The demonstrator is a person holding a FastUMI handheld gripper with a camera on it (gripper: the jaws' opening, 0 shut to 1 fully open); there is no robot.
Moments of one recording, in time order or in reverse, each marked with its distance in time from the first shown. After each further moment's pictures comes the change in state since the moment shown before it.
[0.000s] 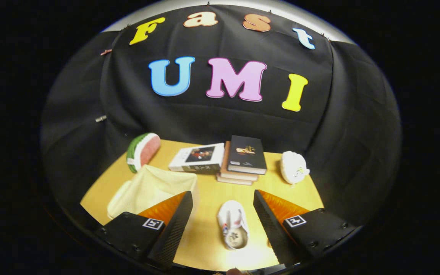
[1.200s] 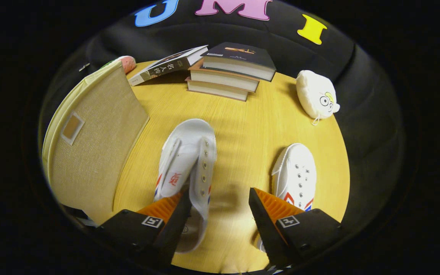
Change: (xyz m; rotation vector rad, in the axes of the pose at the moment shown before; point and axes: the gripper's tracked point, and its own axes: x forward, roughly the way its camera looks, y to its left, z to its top) arm 0.158 -0.047 -0.212 -0.008 0.516 0.124
